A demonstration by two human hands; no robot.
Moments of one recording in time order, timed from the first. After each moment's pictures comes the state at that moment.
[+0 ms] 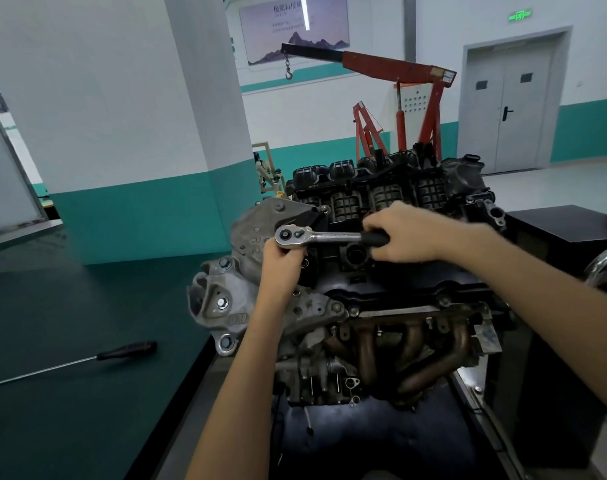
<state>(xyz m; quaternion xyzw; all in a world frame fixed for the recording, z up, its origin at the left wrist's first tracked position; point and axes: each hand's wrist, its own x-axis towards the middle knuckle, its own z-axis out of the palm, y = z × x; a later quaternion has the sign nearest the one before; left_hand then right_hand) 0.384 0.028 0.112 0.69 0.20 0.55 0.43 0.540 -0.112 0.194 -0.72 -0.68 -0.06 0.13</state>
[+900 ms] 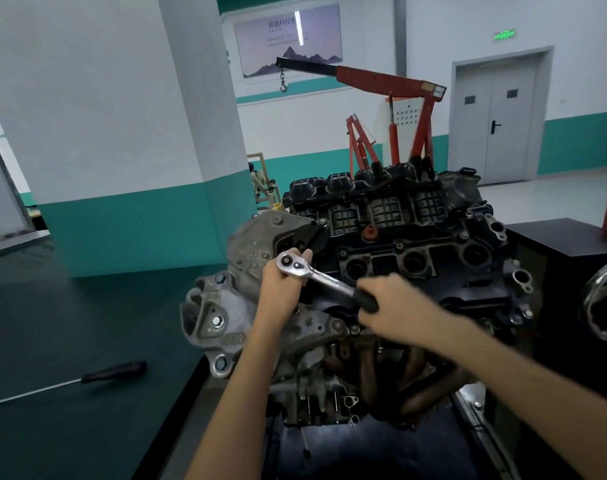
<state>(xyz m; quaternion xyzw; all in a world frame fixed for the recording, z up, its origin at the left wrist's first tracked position) 0.384 0.047 0.098 0.73 0.21 0.50 0.41 0.512 -0.103 0.110 -0.75 -0.62 -0.03 0.25</state>
